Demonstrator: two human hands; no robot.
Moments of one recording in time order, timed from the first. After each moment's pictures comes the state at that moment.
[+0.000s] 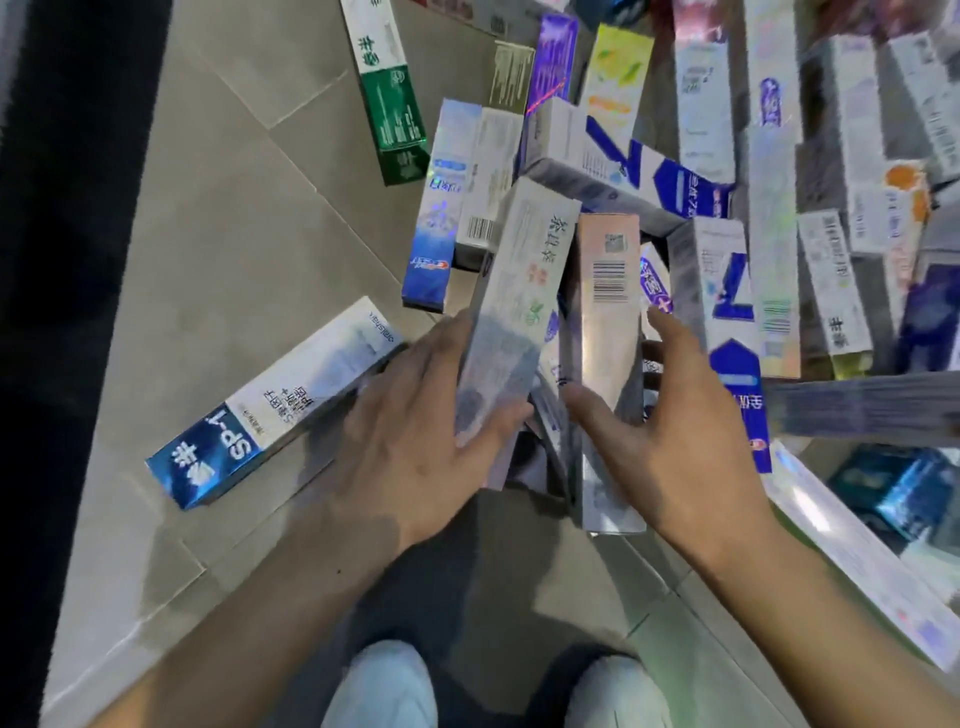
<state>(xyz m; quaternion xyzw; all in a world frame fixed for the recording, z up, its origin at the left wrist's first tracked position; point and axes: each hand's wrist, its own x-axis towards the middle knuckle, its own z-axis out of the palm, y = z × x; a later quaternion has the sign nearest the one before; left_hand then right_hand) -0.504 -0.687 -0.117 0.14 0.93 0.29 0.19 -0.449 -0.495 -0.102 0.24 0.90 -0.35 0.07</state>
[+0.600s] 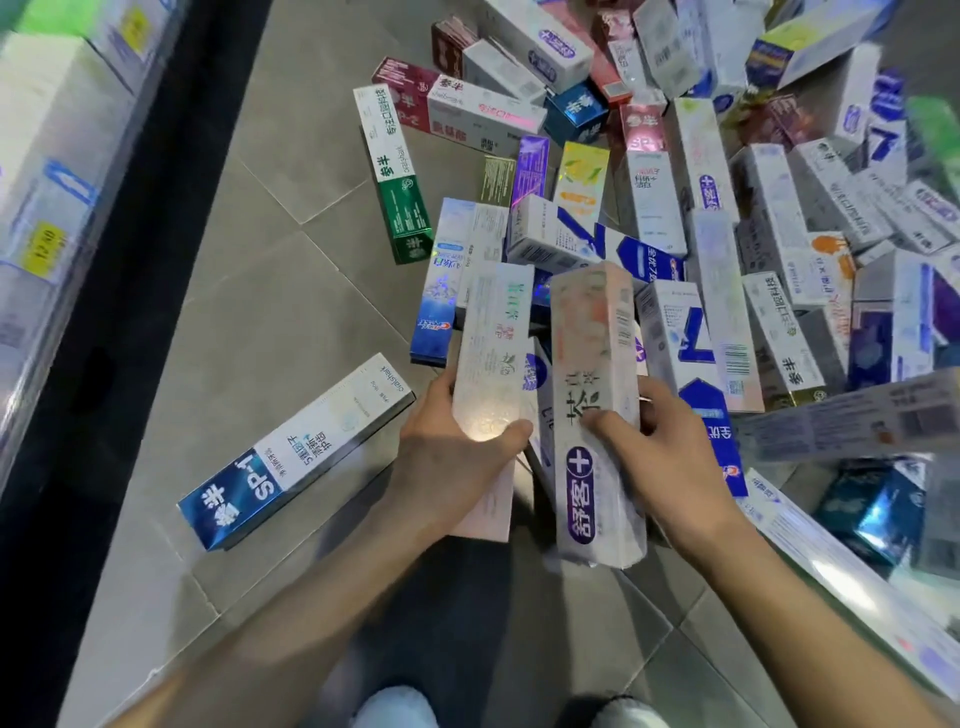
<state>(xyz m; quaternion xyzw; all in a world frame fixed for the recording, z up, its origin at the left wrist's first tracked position) -0.503 -0.665 -0.132 -0.06 0.83 0.50 0.23 -0.447 -0.485 -0.102 0.33 0.77 -0.54 0.08</state>
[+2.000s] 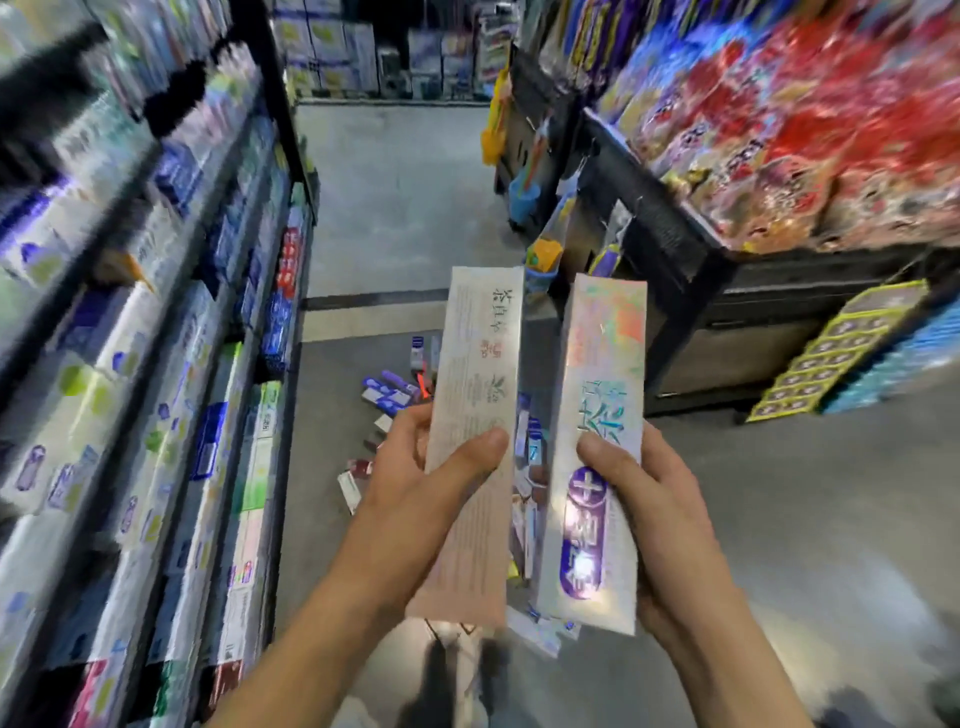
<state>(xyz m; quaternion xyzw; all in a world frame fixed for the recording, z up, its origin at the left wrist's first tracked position) -0.395 -0.606 0.839 0.06 0.66 0.71 0.26 -0.301 -0.460 0.843 0.28 0.53 -0.78 -0.16</state>
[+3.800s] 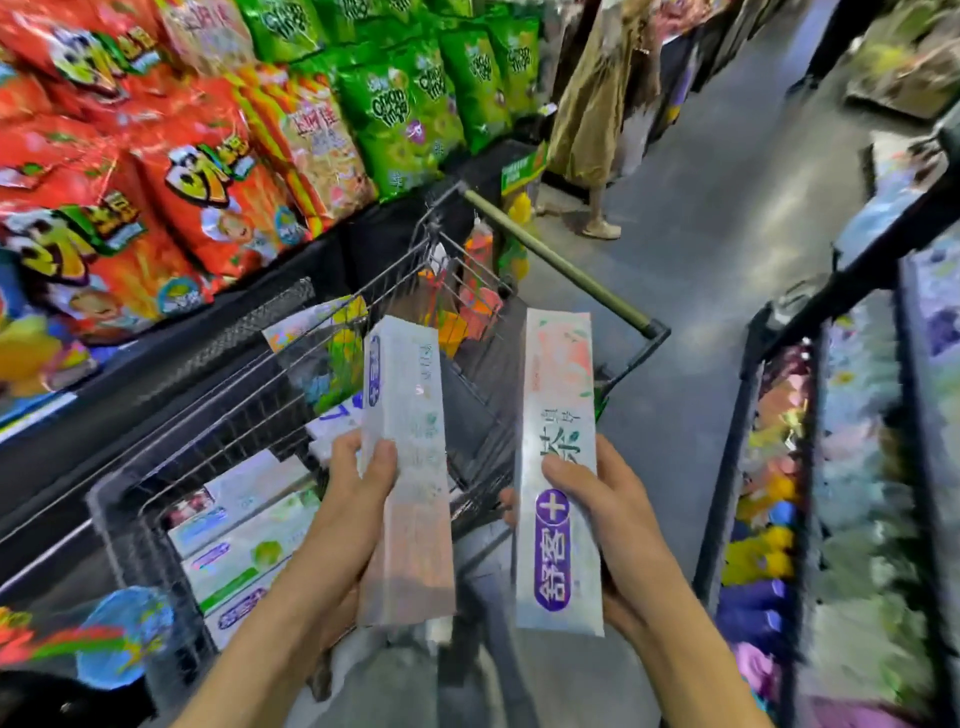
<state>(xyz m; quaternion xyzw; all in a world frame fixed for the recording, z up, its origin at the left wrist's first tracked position) 0.633 -0.622 0.754 0.70 0.24 0.04 0.67 0.658 -0.833 0.804 0.59 -0.08 -0.22 -0.77</state>
